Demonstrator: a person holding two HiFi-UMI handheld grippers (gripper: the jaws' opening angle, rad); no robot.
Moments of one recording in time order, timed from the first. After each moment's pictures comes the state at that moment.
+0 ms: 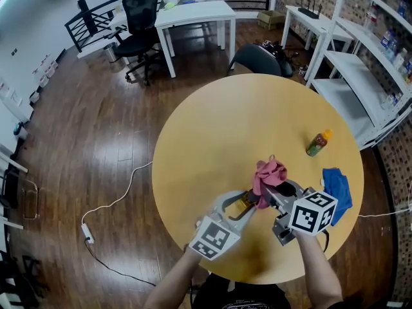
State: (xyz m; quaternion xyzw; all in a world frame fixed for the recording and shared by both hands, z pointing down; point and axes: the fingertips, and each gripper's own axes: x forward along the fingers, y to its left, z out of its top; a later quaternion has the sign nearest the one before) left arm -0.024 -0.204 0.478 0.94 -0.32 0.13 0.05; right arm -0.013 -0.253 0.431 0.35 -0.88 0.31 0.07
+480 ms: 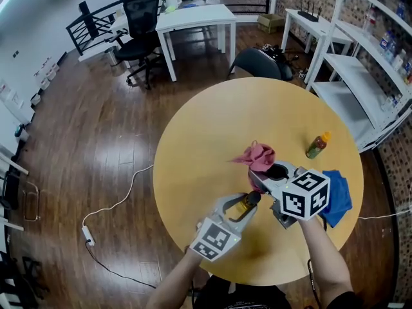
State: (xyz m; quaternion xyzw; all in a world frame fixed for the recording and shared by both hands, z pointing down) left arm -0.024 -0.201 0.478 0.94 -0.32 0.13 0.05; right arm -0.046 -0.284 0.410 0.31 -0.92 0.20 0.16
